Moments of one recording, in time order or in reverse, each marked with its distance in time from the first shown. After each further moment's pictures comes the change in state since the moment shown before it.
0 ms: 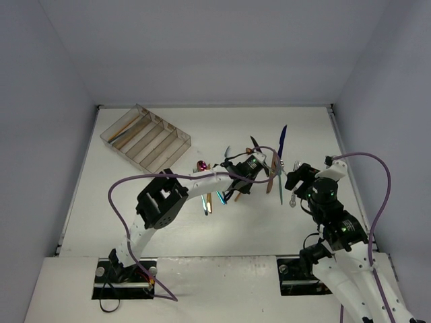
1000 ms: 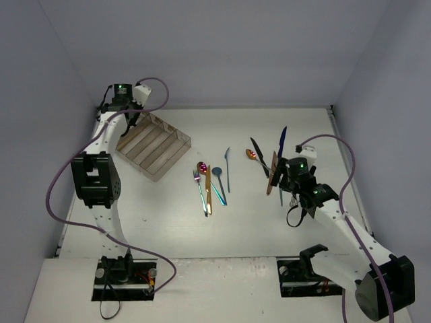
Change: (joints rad) left arm 0.957 -0.126 0.212 -0.095 0.109 0.898; right arm 0.000 0.471 0.056 0.085 -0.039 -0.068
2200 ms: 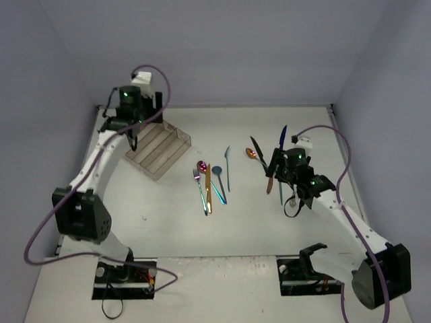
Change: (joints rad) left arm -0.094 -0.380 -0.315 0.210 0.047 -0.502; right arm -0.005 0.085 0.073 0.059 -0.070 -0.004
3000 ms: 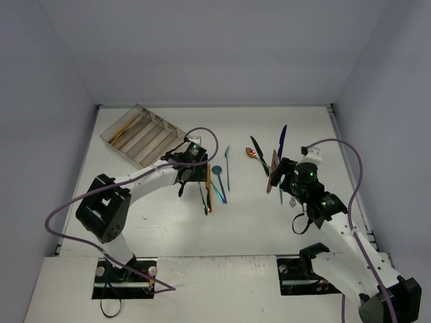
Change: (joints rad) left arm -0.548 0.008 -0.416 -0.085 -0.235 -0.551; right arm 0.000 -0.265 -0.142 -0.004 -0.040 0.040
